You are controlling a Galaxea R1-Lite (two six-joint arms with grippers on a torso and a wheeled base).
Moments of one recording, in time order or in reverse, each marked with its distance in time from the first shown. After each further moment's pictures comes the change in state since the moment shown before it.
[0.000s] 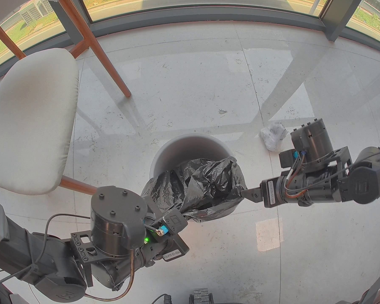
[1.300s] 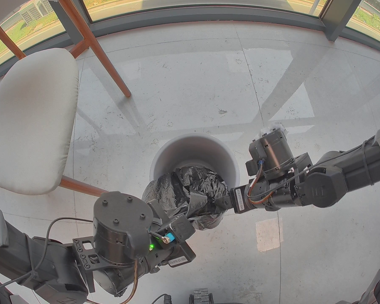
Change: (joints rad) left arm -0.043 -0.004 -0.001 -0.002 -0.010 -0.001; right arm 0.060 0.212 -0.157 -0.003 0.002 -0.002
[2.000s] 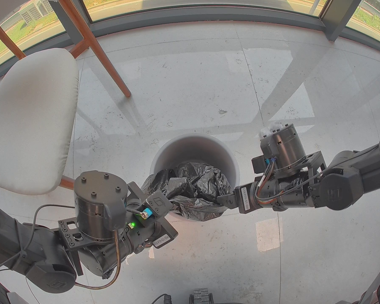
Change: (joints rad) left arm 0.112 -0.033 -0.006 -0.003 0.000 -0.015; right arm 0.013 -0.083 0.064 -0.031 0.010 -0.016
